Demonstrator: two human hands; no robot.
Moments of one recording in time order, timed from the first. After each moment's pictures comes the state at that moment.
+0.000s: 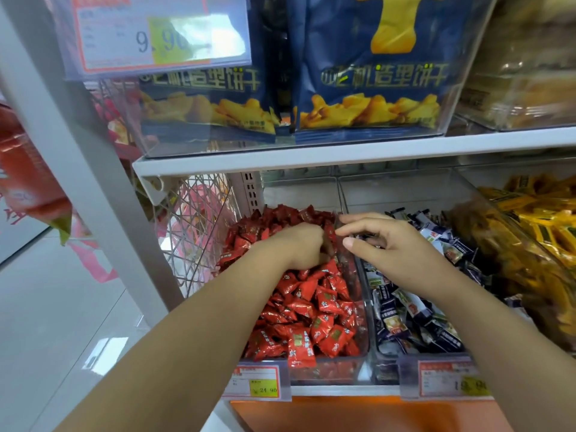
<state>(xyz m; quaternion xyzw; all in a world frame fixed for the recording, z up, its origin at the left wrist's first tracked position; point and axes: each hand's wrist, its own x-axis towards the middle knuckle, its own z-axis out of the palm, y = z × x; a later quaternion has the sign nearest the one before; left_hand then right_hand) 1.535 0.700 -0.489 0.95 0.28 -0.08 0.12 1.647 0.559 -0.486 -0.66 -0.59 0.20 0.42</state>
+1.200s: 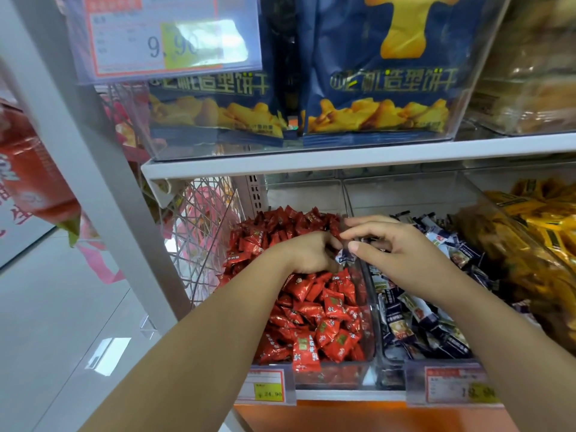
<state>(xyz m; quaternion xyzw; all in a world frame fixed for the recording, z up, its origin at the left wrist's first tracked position) 1.539 0.698 -0.501 0.86 0.34 -0.04 0.37 1.648 0.560 -0.486 -0.65 -0.60 0.19 0.42</state>
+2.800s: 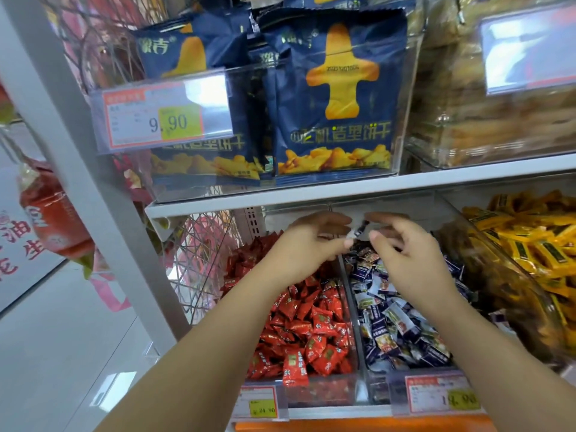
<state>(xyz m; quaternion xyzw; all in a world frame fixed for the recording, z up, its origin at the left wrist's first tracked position) 1.527 0.656 -0.446 0.85 0.25 0.22 0.41 1.653 0.545 -0.476 -0.68 -0.46 0.07 0.57</state>
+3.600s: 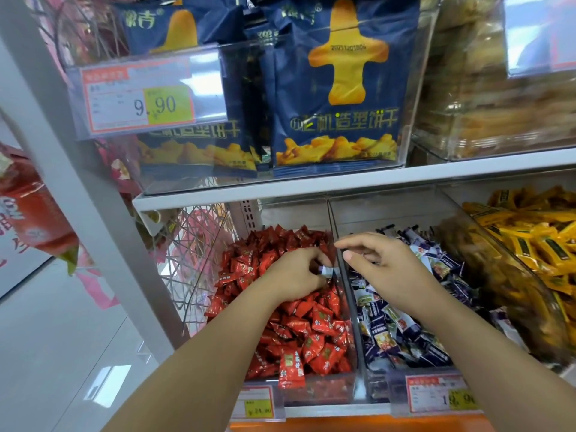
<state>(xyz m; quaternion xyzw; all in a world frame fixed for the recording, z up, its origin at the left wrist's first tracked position) 1.526 0.684 -0.505 0.89 0.33 0.07 0.30 1.647 0.552 -0.486 -0.66 -0.56 0.18 0.48</state>
